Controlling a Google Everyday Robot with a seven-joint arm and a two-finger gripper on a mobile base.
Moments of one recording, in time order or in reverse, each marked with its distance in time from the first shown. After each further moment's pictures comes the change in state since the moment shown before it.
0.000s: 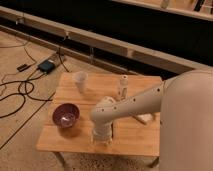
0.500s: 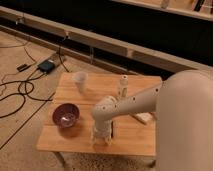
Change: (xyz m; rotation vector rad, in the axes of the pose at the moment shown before) arm -0.030 0.004 0.007 -0.034 -0.020 0.000
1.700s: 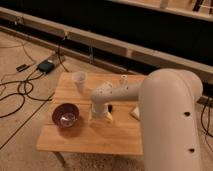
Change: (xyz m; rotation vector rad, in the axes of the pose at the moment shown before) arm -0.126 0.018 -0.014 -0.031 -0.133 -0.089
